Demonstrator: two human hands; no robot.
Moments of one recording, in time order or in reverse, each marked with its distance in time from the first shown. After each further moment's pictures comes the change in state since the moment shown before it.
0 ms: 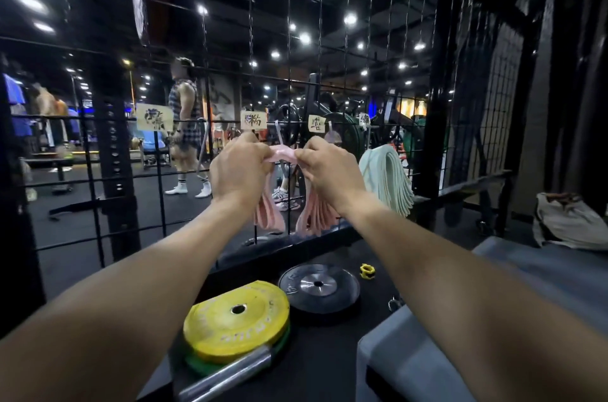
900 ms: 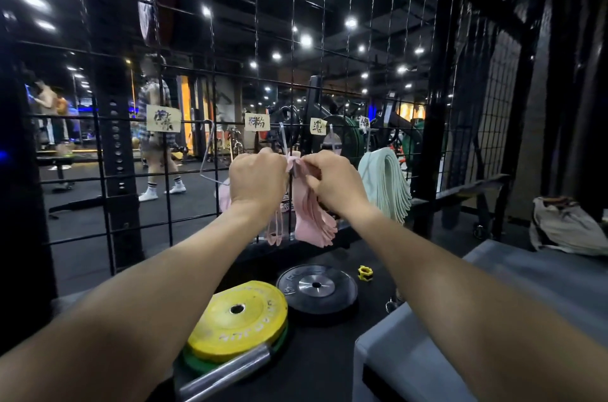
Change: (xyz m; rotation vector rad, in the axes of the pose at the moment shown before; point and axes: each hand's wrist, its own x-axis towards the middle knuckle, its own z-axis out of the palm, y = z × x) left_hand -0.004 0.011 0.014 0.371 -0.058 0.102; right_hand -0.013 -0.003 -0.004 0.350 -0.073 0.242
